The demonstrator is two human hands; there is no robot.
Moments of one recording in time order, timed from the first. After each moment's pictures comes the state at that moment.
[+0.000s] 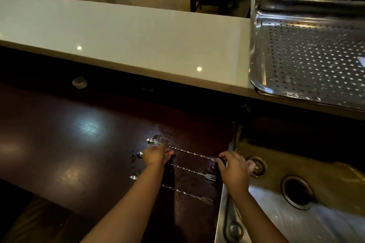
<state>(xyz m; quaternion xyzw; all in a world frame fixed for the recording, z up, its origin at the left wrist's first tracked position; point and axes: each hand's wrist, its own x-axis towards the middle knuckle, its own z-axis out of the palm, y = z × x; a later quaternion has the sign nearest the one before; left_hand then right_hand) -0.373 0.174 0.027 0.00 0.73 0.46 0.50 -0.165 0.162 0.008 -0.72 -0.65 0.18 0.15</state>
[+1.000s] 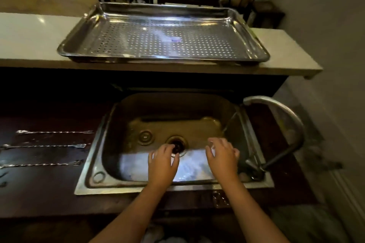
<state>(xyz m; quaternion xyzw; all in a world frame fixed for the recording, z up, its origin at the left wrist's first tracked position) 0.027 0.023 0.022 0.71 0.65 0.20 0.19 0.196 0.005 0.078 -0.78 -0.57 0.13 0.20</state>
